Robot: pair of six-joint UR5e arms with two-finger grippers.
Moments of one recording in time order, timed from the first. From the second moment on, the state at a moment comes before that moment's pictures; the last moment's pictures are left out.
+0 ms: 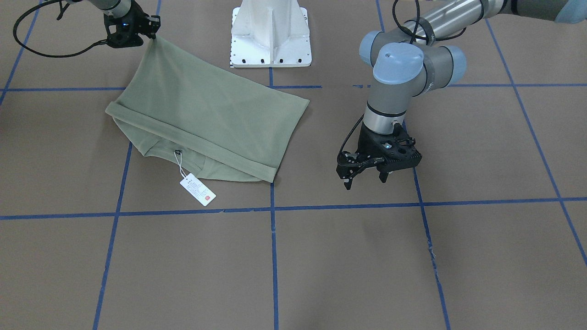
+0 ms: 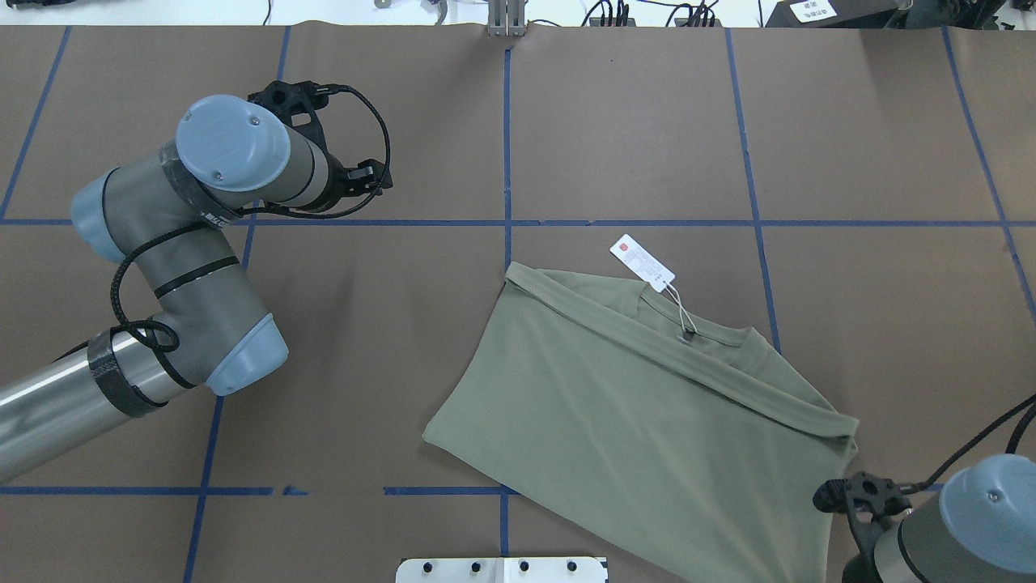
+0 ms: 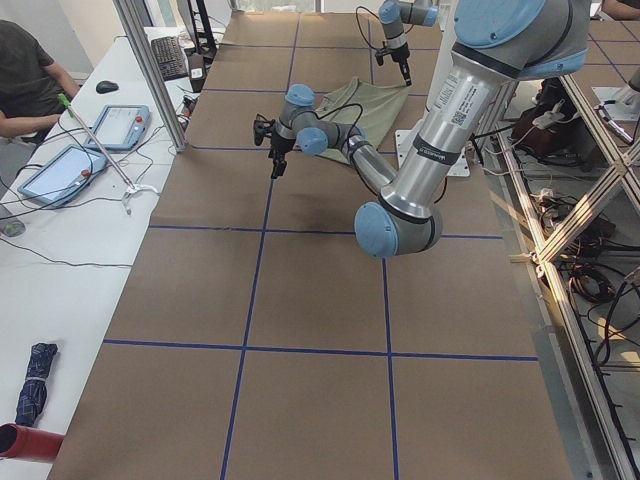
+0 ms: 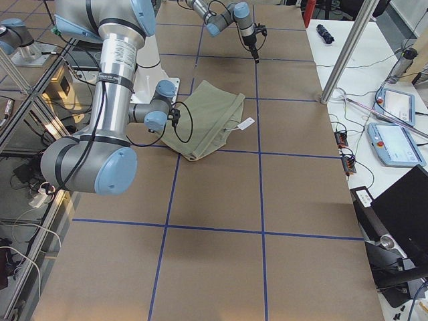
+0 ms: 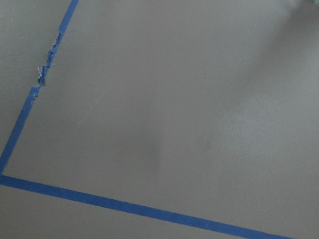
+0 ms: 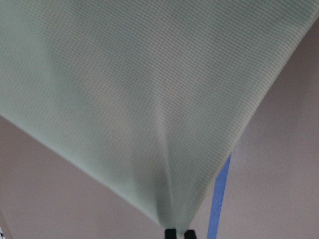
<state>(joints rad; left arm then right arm) -0.70 -2.13 -1.64 -1.83 -1.70 -1.33 0.08 -1.90 2.24 -1.07 2.08 1.53</state>
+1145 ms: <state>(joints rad) -0.38 -2.04 -1.83 -1.83 -1.81 -1.70 0.59 -1.70 2.24 -1.02 2.15 1.61</state>
